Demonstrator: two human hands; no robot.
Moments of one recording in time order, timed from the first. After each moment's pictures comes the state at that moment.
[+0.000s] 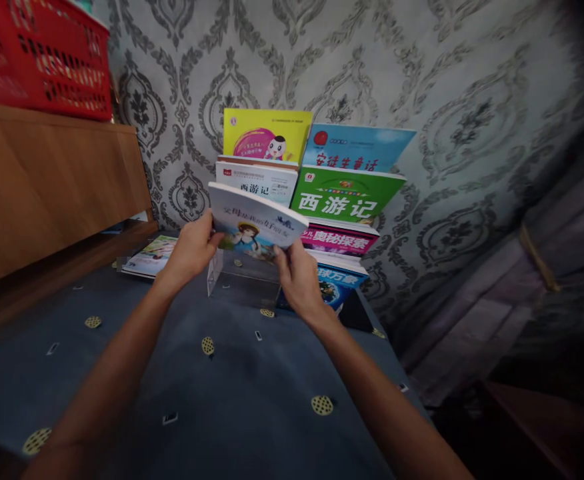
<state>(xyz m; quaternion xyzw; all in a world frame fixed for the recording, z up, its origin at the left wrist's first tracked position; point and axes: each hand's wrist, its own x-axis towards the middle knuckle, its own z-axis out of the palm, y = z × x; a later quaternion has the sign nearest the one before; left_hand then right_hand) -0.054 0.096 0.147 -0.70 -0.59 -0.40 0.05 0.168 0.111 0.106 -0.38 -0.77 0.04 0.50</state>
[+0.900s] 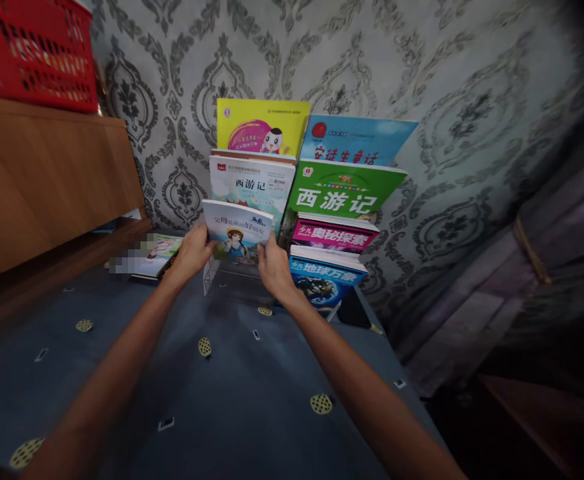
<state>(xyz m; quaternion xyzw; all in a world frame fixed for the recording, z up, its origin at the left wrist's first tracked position) -0.077 0.162 0.086 -0.69 -0.60 -0.40 0.07 0.133 0.156 0.088 -0.50 -0.77 0.09 0.38</state>
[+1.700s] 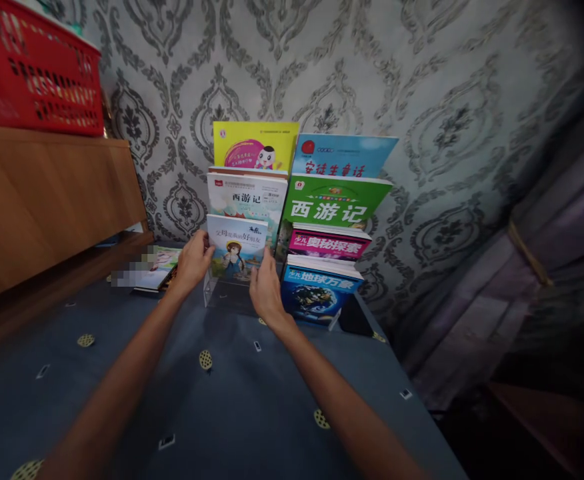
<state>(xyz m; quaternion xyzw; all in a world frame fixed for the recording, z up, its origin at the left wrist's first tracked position) -0.074 0.164 0.085 -0.65 -0.62 -0.43 0.08 0.118 0.150 0.046 -0.45 -0.73 0.07 0.51</state>
